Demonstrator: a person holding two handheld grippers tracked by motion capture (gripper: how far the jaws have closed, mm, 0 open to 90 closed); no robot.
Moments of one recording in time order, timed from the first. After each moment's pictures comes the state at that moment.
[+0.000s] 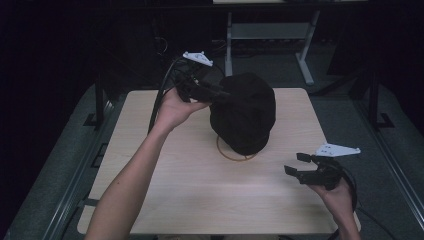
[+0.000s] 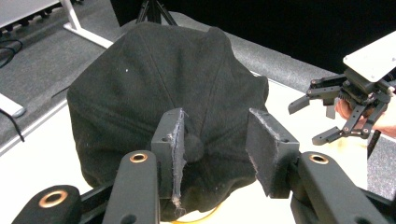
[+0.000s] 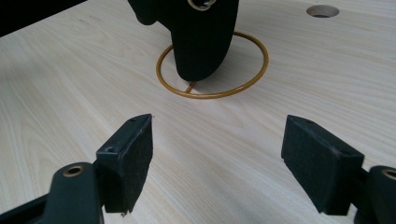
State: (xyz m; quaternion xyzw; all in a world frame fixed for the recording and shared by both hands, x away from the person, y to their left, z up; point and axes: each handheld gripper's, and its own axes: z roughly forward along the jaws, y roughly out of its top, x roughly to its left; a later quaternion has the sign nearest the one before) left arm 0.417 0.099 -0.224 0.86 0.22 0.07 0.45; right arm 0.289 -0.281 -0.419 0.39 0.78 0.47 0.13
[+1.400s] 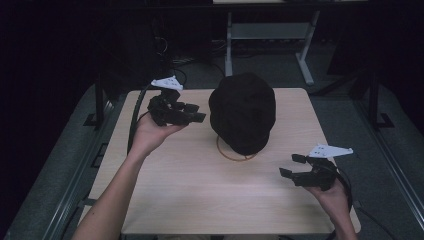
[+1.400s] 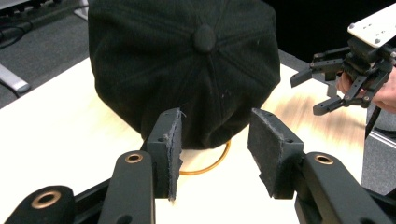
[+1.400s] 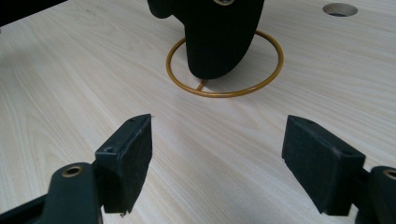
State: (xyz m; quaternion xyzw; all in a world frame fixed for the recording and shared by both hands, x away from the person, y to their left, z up) left arm 0.382 0.161 -0.265 0.85 0.26 0.07 0.45; right arm 0.288 -0.268 -0.420 0.38 0.79 0.46 0.12
